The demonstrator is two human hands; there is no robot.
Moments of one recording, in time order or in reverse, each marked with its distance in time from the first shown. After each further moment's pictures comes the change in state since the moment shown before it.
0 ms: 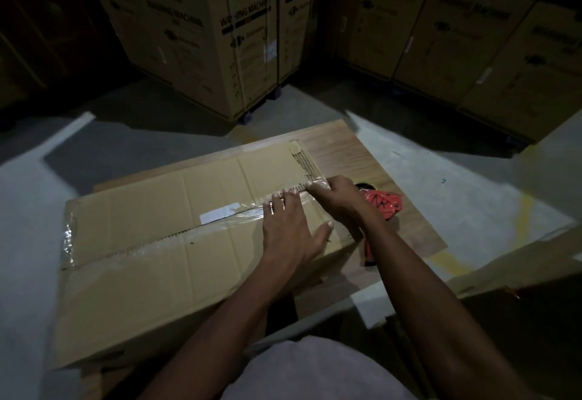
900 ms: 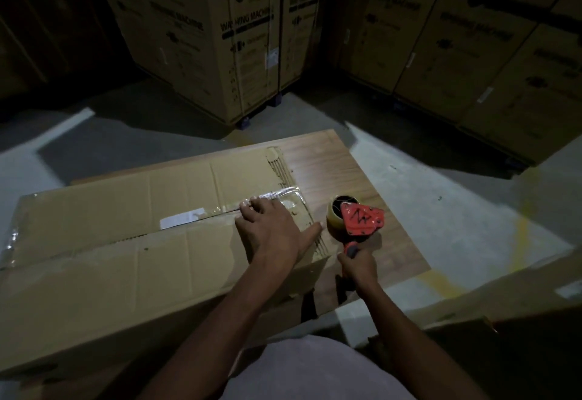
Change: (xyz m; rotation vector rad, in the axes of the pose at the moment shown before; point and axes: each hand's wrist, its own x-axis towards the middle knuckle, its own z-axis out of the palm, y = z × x) left_hand 0.026 0.058 -0.008 0.068 -0.135 -0.332; right_hand -0.063 0.144 0.018 0.183 0.154 0.619
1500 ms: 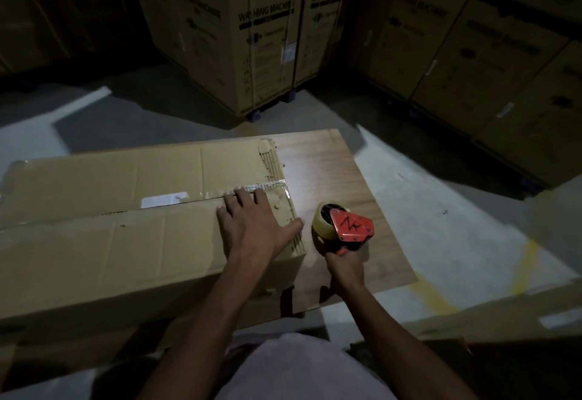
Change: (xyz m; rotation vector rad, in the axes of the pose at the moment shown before) left_hand -0.002 0.008 0.009 -0.078 0.070 -0.069; right_hand 0.005 -0.008 -0.014 0.019 -0.029 -0.008
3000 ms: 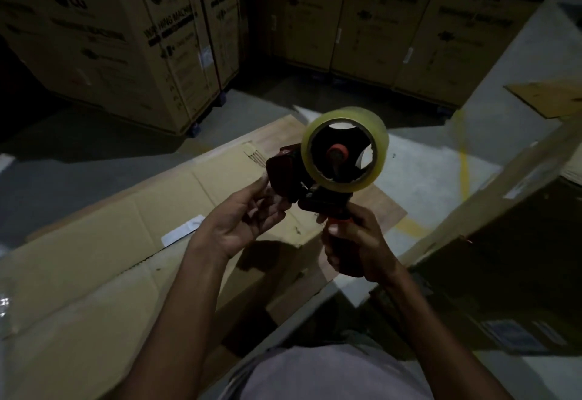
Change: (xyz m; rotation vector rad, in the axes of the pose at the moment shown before) left_hand 0.017 -0.092 -0.084 -1.643 -0.997 -0.076; right_hand -0.190 -0.079 -0.022 0.817 -0.359 -0.671
